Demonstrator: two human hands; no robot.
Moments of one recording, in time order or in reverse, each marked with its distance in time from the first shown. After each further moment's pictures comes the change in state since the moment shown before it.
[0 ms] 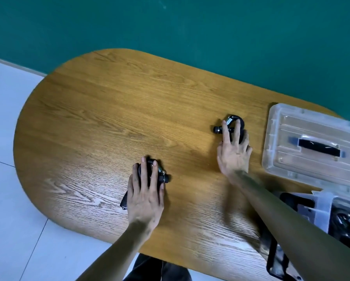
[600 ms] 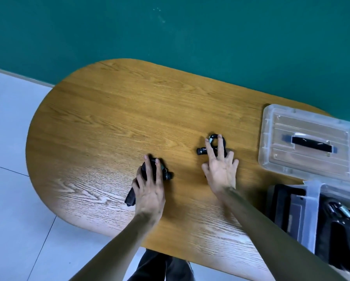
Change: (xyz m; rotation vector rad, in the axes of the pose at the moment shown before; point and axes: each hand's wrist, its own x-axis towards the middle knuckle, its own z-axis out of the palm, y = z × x) left_hand 0.004 0.011 -0.012 0.021 -0.081 -0.006; right_hand -0.056 -0.022 0.014 -0.091 0.011 -0.077
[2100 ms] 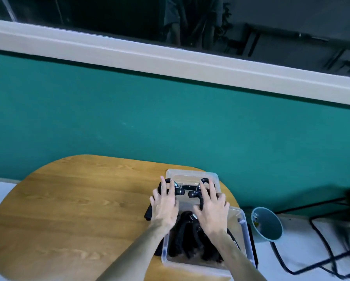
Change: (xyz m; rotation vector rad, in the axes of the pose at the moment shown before) left_hand -0.149 0.335 -0.167 -0.069 0.144 0.315; right_hand -0.216 0.204 -0.263 0.075 0.365 0.231
